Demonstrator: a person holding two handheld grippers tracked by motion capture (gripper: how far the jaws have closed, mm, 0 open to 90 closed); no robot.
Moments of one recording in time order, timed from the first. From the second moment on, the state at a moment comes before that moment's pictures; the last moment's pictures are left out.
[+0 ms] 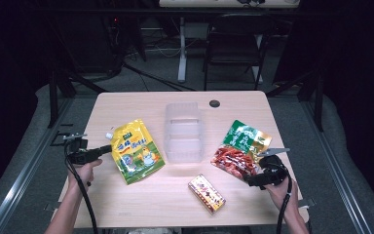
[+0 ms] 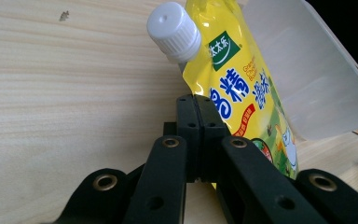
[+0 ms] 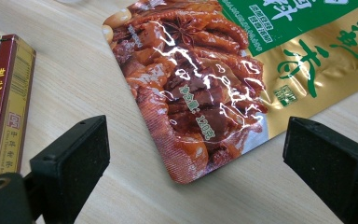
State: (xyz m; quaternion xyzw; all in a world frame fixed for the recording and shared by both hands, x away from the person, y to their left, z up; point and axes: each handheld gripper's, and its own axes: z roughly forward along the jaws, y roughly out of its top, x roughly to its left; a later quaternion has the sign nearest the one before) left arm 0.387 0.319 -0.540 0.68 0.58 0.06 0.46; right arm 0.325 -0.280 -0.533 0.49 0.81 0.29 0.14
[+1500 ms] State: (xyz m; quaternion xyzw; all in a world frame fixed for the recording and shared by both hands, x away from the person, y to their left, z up) left arm 0.350 0.308 -0.506 0.73 0.48 0.14 0.46; right arm 0.319 -0.262 -0.520 0.45 0.83 0.31 0.13
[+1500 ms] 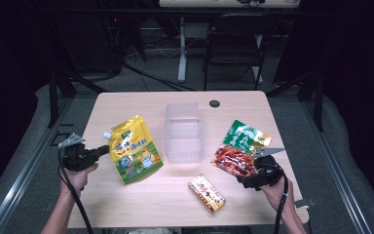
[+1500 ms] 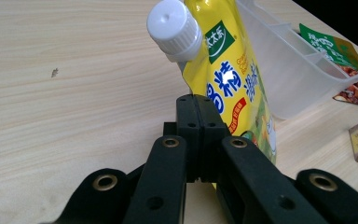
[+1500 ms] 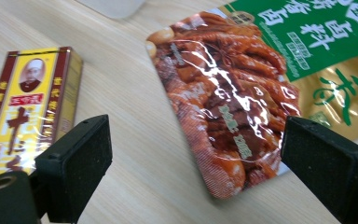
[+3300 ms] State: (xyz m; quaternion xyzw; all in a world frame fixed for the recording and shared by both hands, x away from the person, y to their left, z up) left arm 0.295 0.290 -0.487 0.80 0.31 0.20 0.47; right arm 0.351 -0.143 -0.490 0.29 0.88 0.38 0.05
